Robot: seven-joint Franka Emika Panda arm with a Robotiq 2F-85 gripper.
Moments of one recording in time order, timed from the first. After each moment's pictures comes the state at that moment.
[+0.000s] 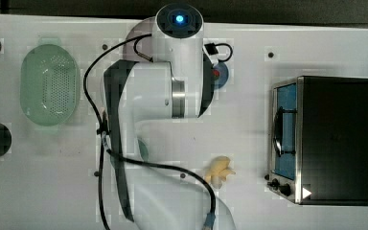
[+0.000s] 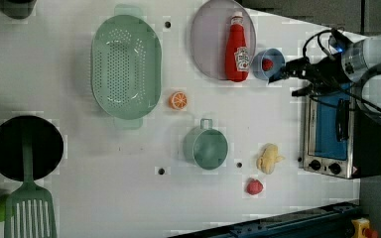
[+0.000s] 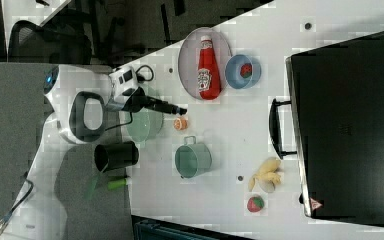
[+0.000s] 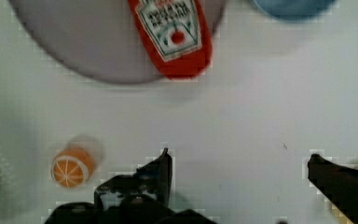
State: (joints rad) arm -0.10 0.38 0.17 -1.76 0.00 0.38 -0.36
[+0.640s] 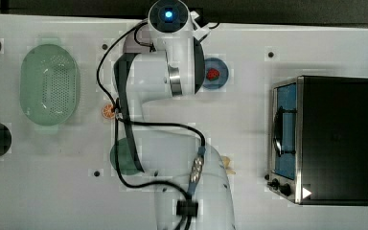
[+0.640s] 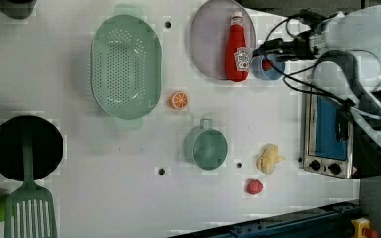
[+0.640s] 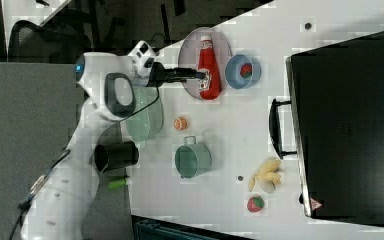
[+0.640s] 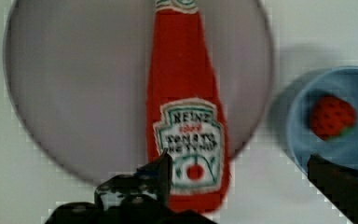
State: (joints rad) arm -0.07 0.65 0.16 -1.60 -0.17 0.63 -0.53
